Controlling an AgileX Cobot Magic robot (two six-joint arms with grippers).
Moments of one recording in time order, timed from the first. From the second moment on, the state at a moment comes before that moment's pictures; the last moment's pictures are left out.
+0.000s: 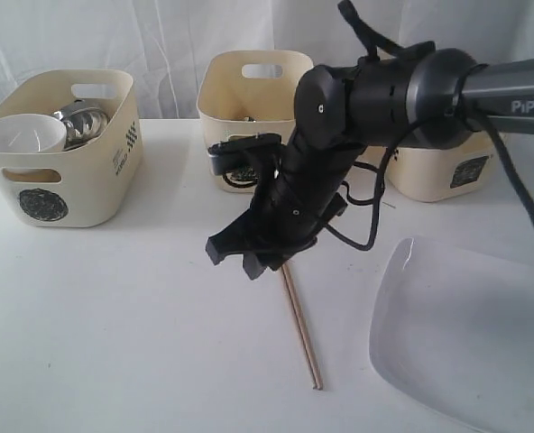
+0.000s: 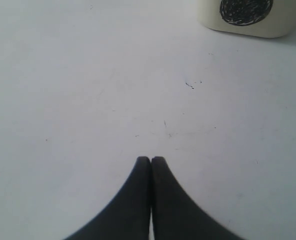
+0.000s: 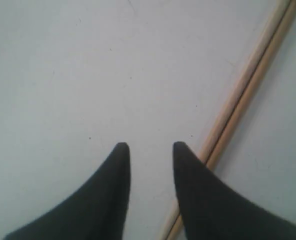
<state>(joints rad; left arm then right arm) 0.00 0.00 0.01 0.31 0.56 -0.39 0.48 1.92 -1.40 0.25 0.83 -0.14</state>
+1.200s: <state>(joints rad) 0.00 0.00 0.01 0.31 0.56 -0.39 0.48 2.08 -1.40 0.05 0.85 0.24</state>
